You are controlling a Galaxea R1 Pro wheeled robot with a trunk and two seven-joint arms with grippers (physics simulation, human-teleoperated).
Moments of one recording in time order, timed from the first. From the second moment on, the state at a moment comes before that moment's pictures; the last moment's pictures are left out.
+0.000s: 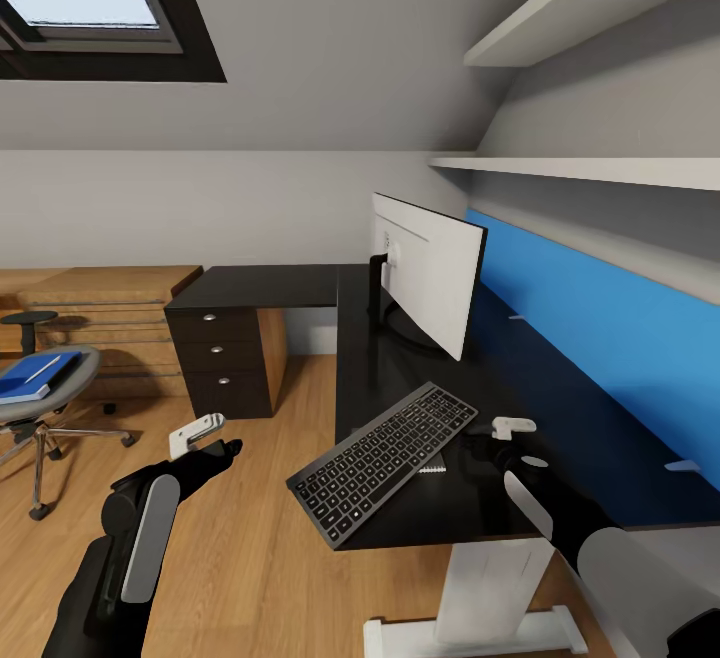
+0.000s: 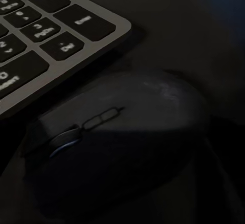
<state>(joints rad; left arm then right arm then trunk) -0.36 -0.07 0.19 -1.54 0.43 0.86 0.34 -0.76 -0.19 0.47 -0.55 -0.58 0.09 -0.12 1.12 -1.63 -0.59</state>
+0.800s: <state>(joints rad) -0.36 -0.07 0.19 -1.54 0.43 0.86 0.34 -0.76 -0.19 0.47 -0.55 -0.58 0.09 -0.12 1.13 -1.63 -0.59</state>
